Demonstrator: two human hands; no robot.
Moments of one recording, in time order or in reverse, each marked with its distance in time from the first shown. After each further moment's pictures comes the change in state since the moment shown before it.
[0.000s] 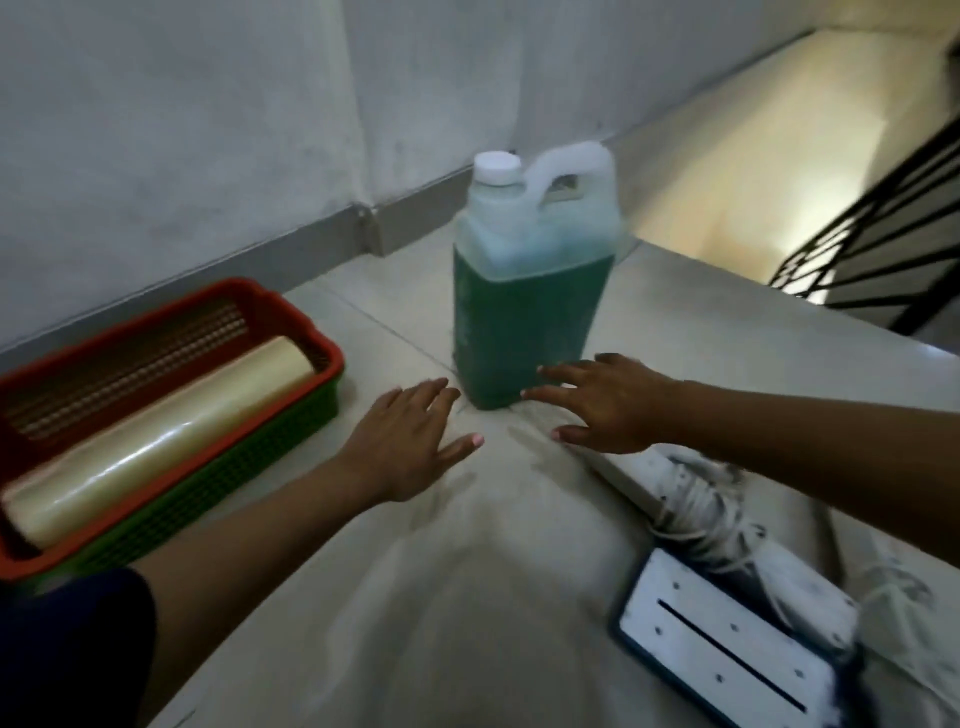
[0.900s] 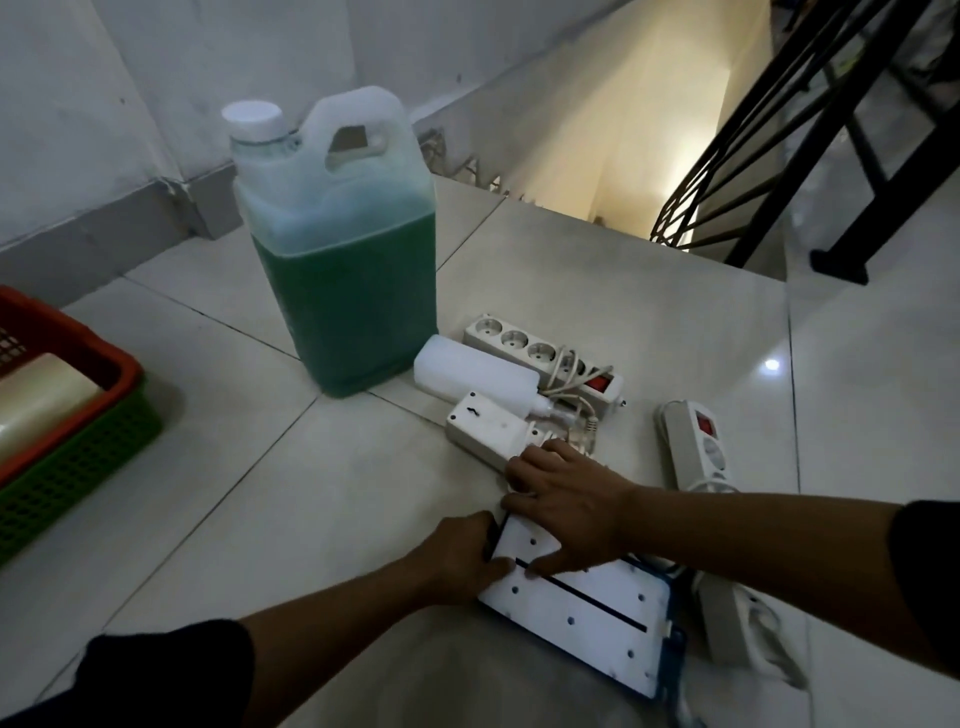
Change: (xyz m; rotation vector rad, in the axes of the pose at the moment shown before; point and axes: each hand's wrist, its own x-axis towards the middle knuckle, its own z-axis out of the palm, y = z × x) left_hand 0.022 0.166 0.113 -0.518 -0.527 0.086; right_hand -0.116 -0.006 0.122 0.086 -0.007 -0.087
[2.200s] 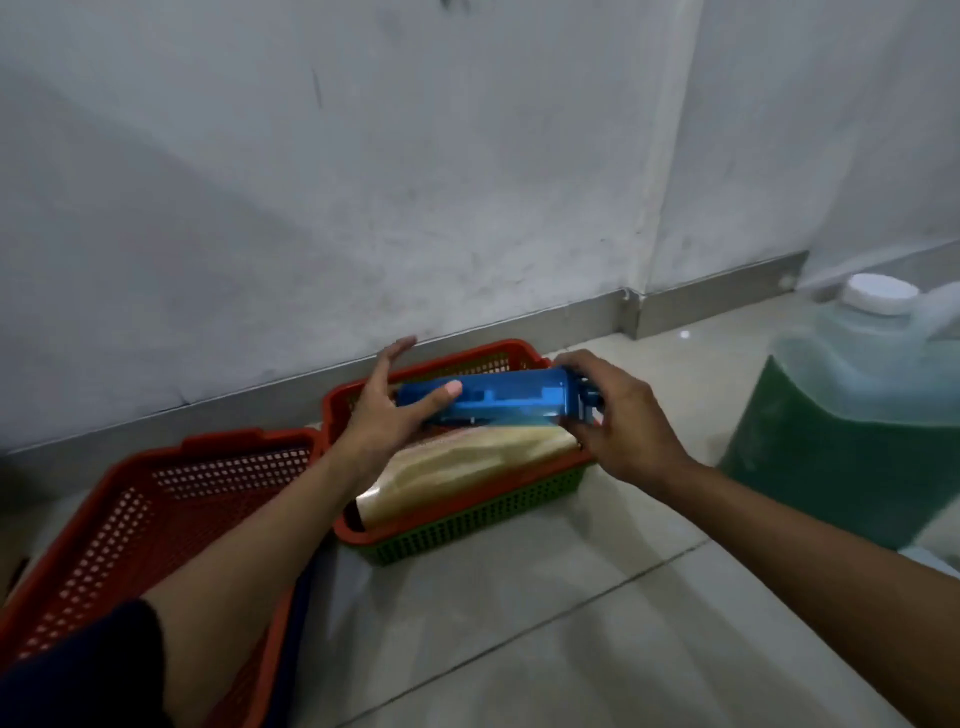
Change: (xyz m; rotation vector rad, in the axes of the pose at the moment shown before) left_hand -0.277 -0.255 -0.218 -0.968 1.310 -0.087; right_hand 0.290 -0.157 -0.233 0.883 0.786 -0.222
